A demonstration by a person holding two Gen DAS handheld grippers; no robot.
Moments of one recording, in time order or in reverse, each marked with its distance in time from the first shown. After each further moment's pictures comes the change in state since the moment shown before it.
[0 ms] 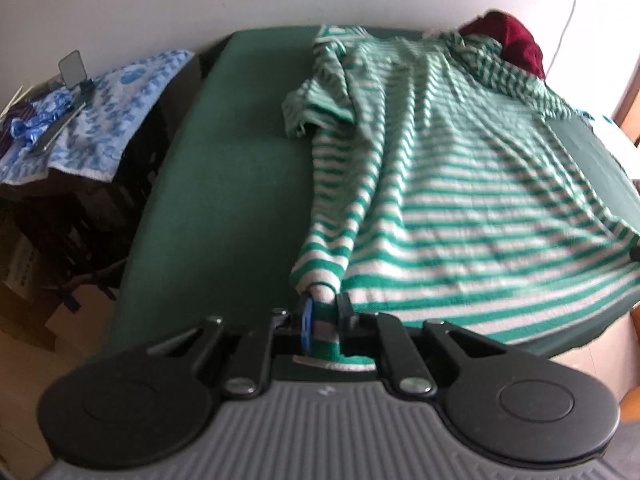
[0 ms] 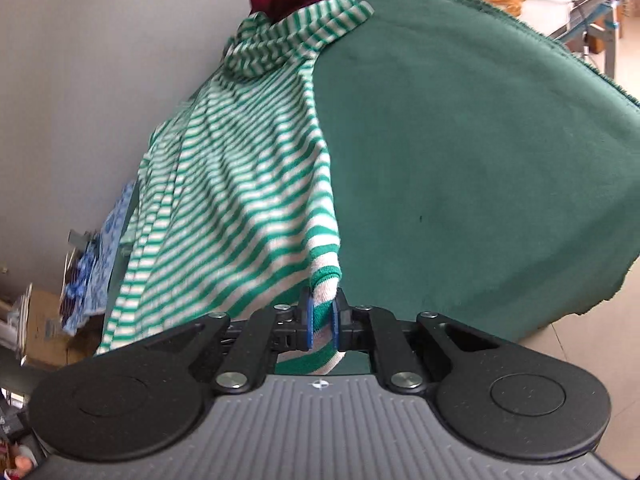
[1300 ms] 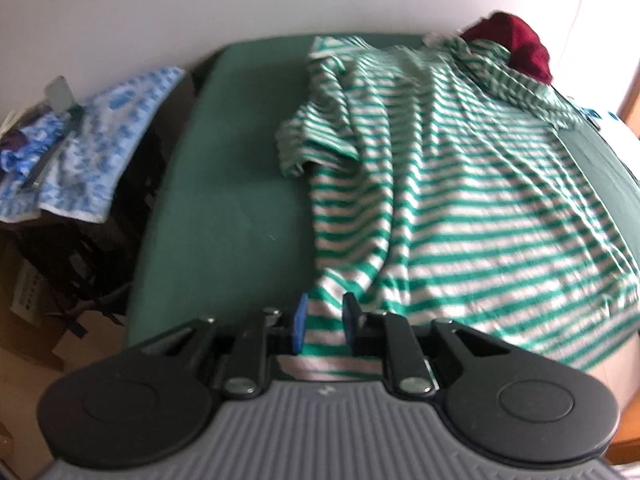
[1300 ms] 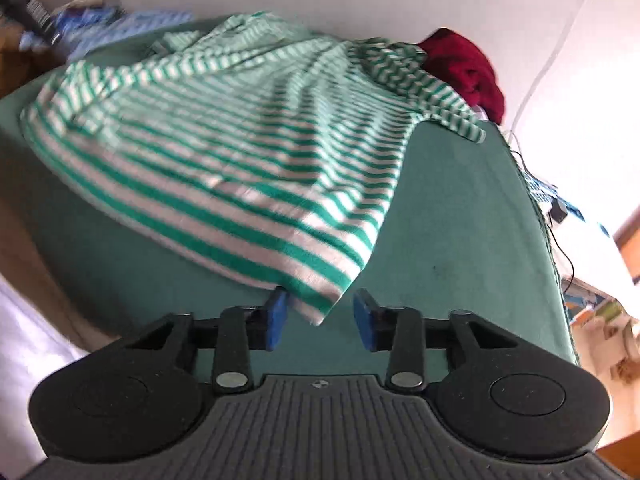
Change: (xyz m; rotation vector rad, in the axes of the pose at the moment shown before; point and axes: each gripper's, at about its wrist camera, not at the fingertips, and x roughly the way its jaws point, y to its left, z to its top) left arm 0.028 -0.010 0.042 0.056 0.030 0.018; right arm -0.004 0.049 -0.096 -0.935 -0.100 -0.306
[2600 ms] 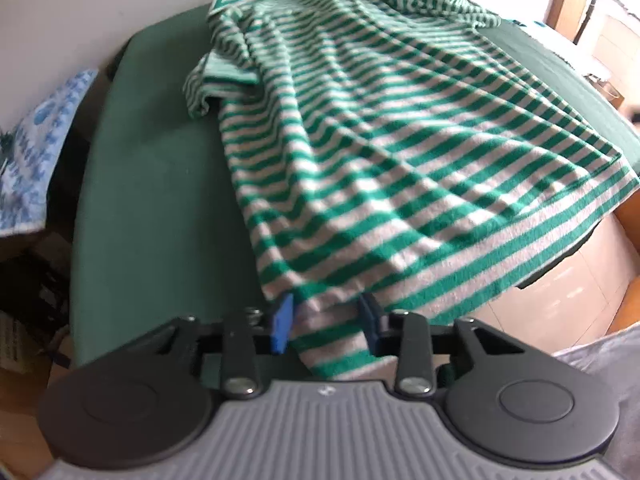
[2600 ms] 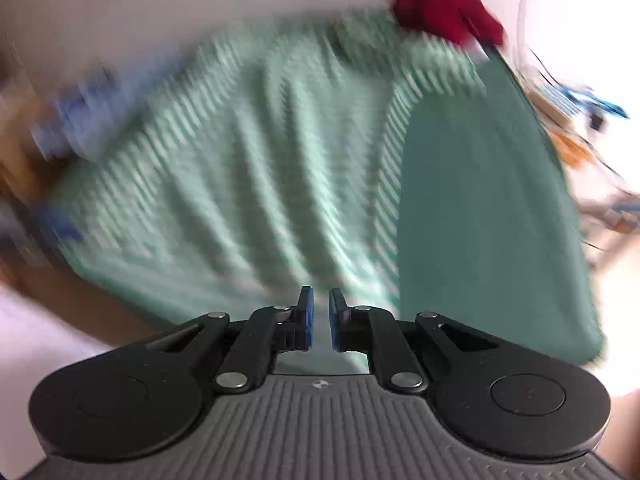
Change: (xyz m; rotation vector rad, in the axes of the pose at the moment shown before) left arm 0.013 -0.029 -0.052 0.247 0.083 -0.137; right arm -0.028 -0.064 0.066 0.322 0.076 0.306
